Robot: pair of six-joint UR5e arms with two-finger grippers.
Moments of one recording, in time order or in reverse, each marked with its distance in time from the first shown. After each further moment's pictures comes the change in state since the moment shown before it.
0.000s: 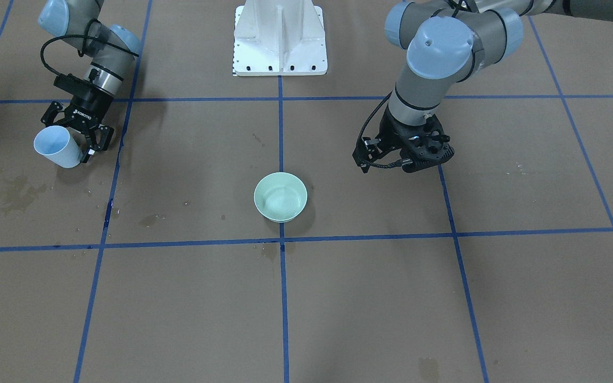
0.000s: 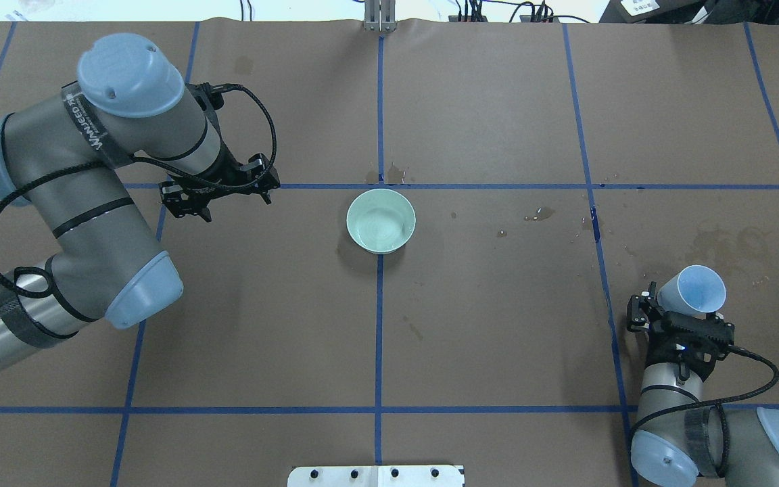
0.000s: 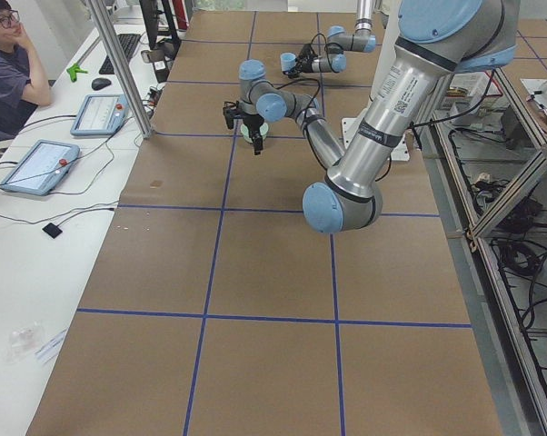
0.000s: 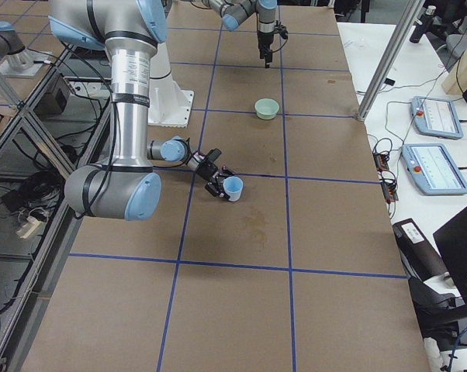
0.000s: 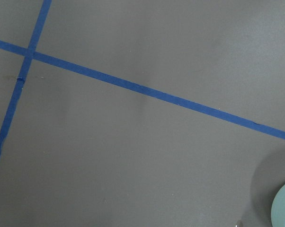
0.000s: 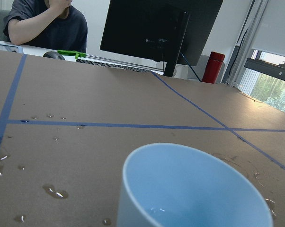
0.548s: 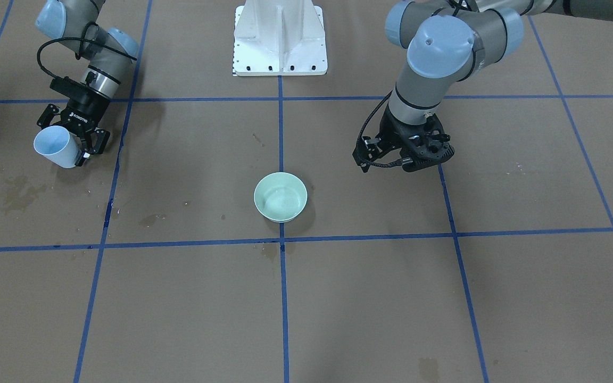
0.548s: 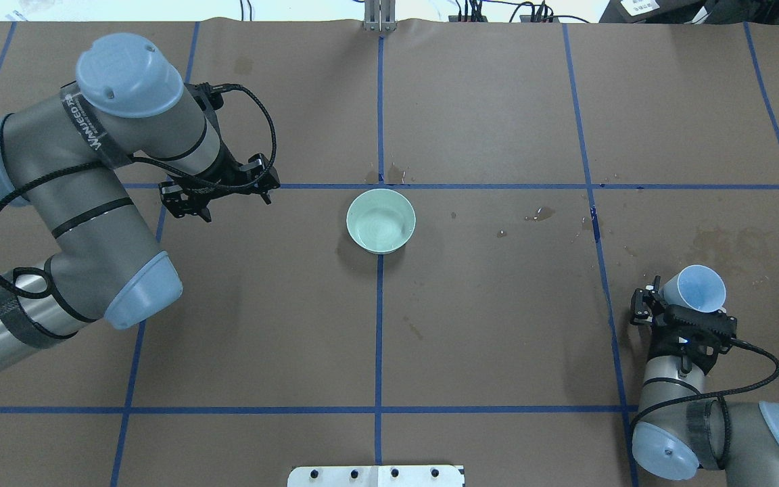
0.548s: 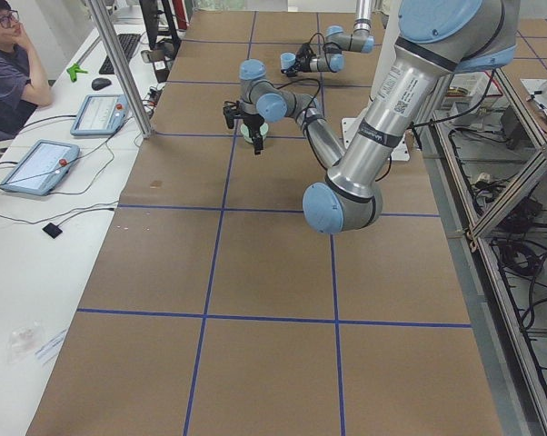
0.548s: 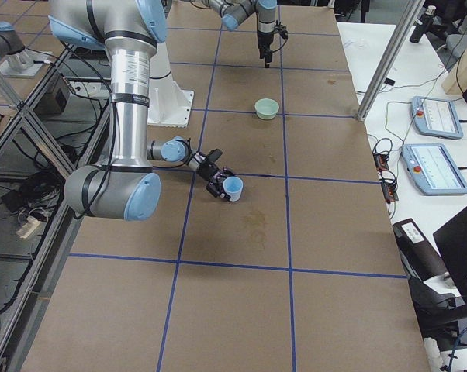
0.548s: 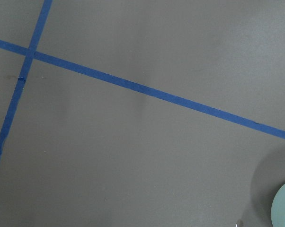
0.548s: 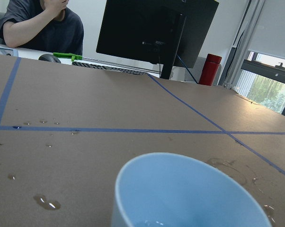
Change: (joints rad) left arm 0.000 0.001 -0.002 0.000 0.000 0.000; right arm 0.021 0.001 -0.012 0.022 0.000 -0.020
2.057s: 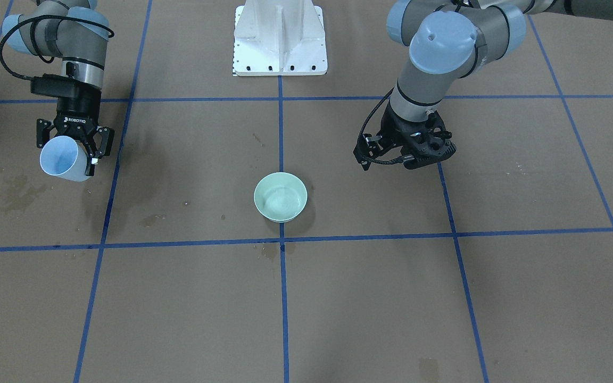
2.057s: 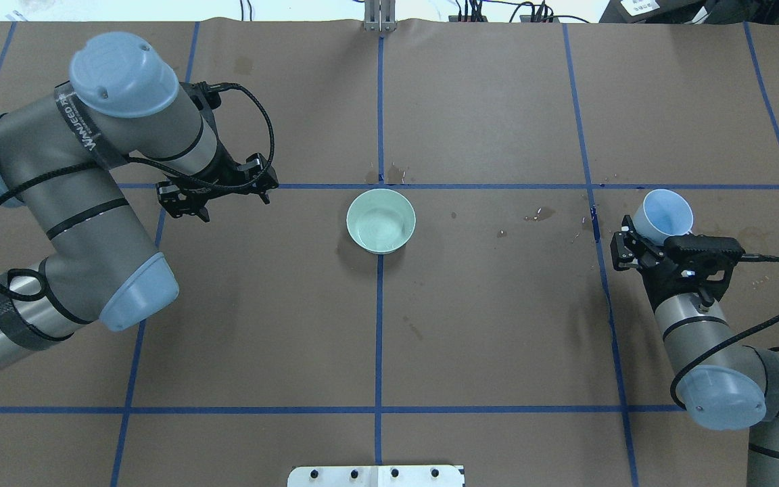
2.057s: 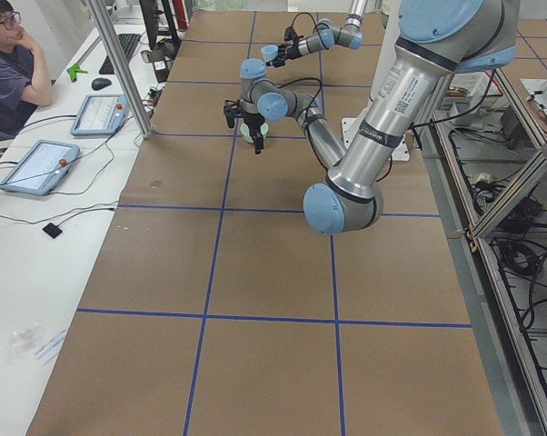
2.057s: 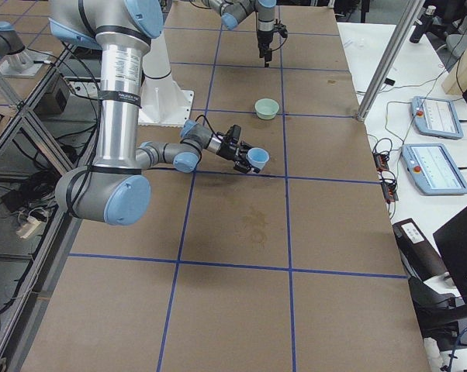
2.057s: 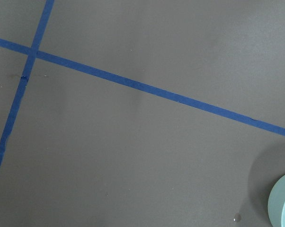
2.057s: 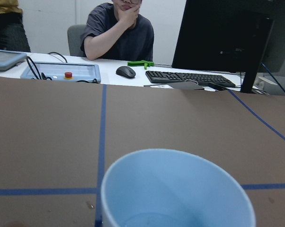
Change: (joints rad) left arm -0.002 0.006 -0.015 0.003 0.000 0.001; right arm 0.187 -0.026 0.014 0.916 0.018 -0.866
